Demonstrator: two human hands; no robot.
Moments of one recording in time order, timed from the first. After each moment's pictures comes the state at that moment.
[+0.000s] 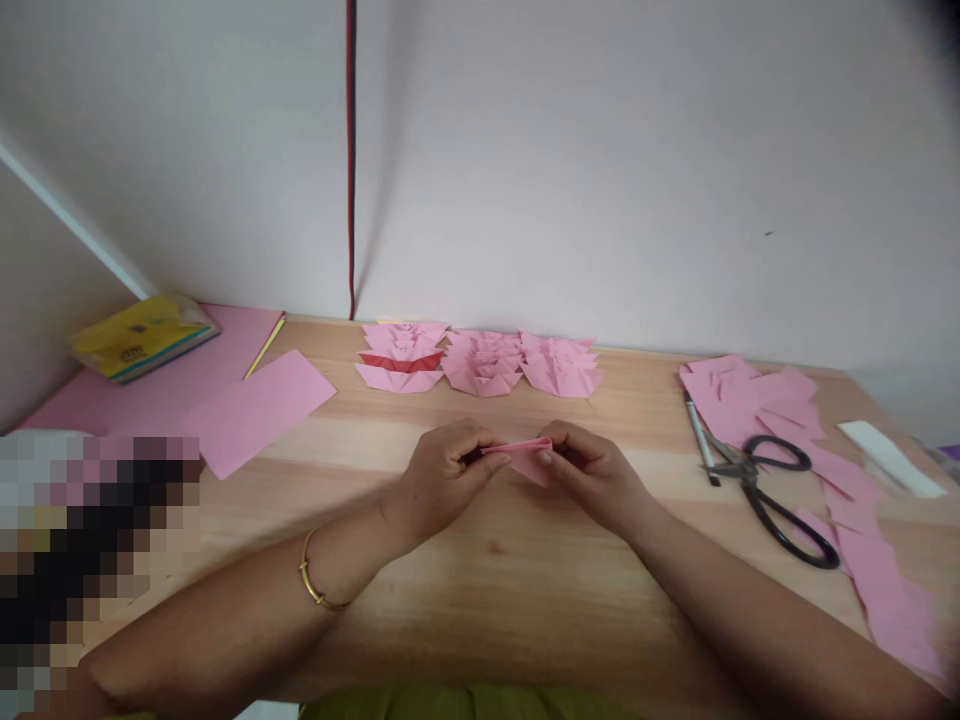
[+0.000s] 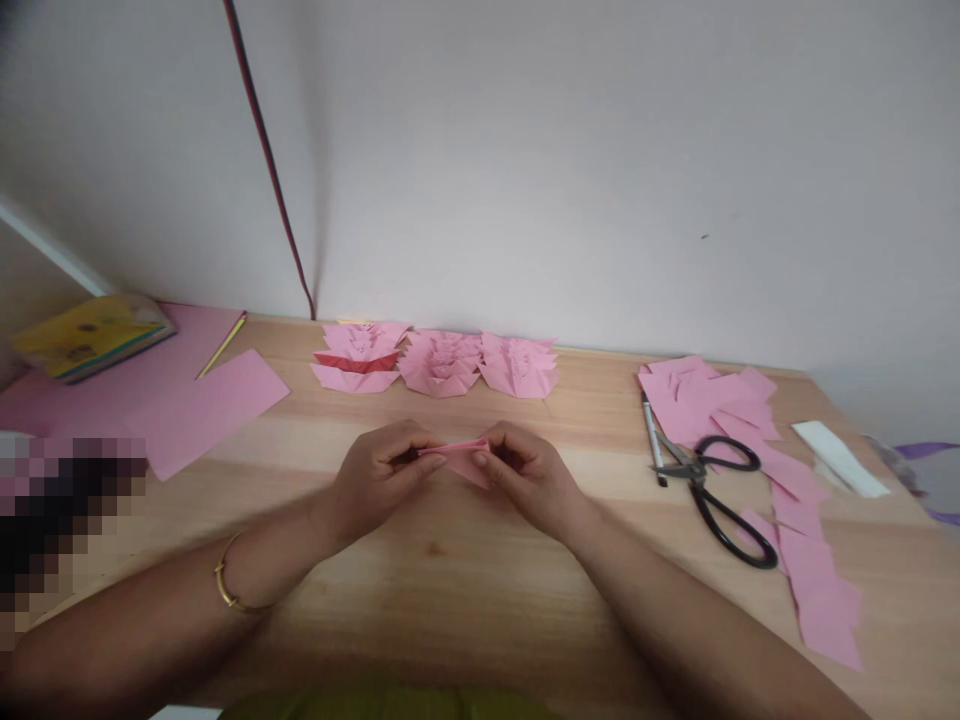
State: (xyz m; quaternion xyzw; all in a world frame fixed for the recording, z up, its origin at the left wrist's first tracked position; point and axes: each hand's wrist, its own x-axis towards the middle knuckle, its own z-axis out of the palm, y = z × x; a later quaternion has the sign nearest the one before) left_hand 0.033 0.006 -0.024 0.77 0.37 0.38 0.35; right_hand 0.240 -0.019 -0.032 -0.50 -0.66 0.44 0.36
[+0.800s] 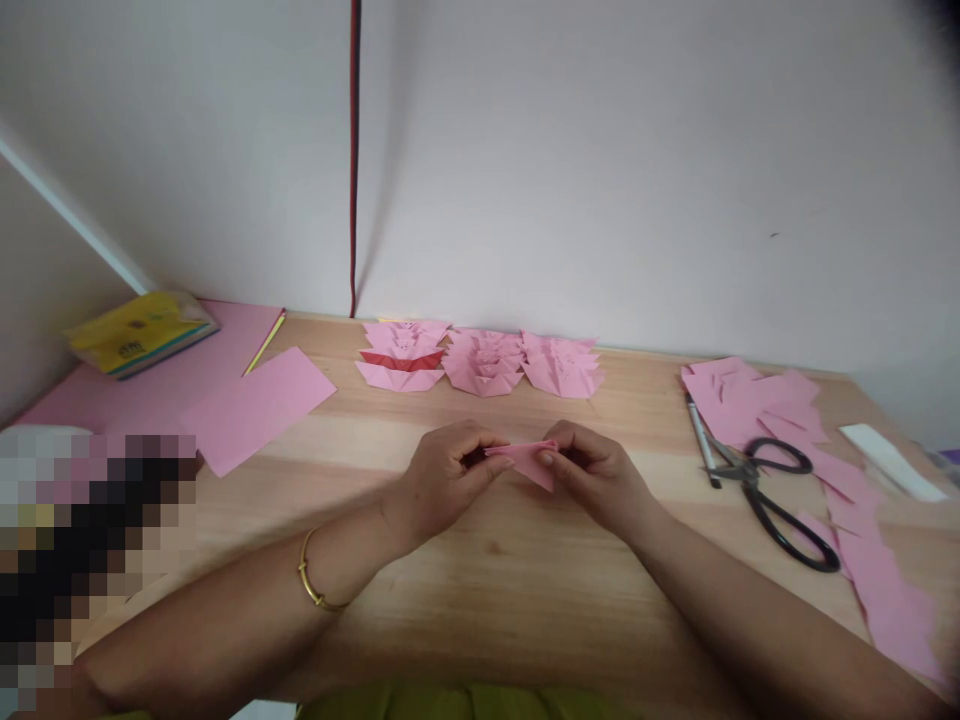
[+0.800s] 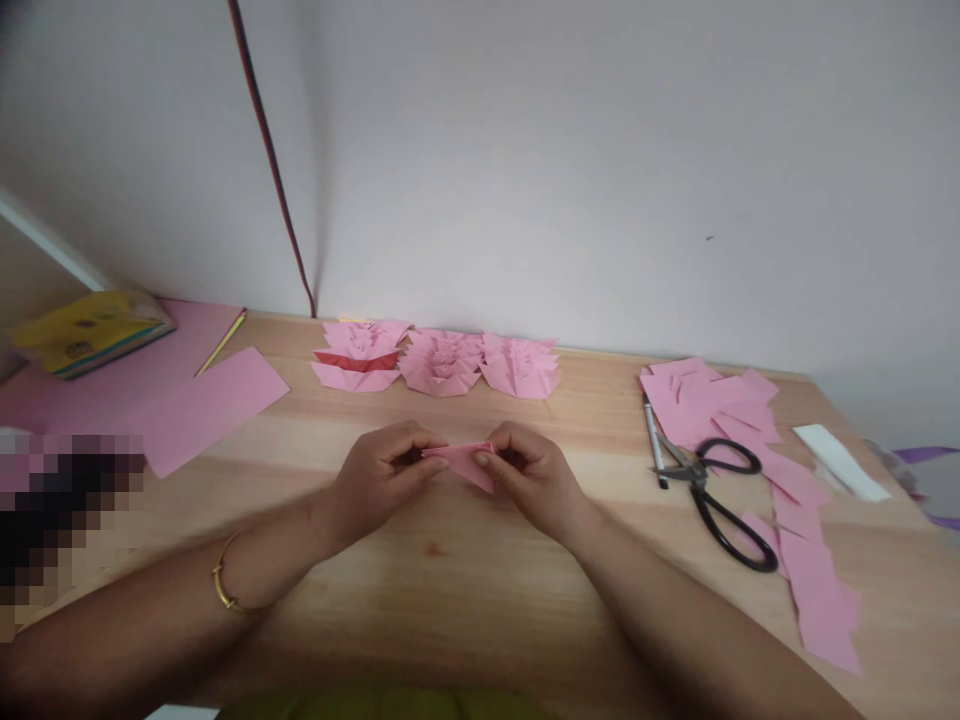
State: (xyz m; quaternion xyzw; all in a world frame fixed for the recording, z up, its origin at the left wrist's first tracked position) left_hand 0.033 0.006 -0.026 0.77 0.39 0.36 0.36; right_hand 0.242 -0.019 -0.036 -0.51 -0.65 0.42 0.38
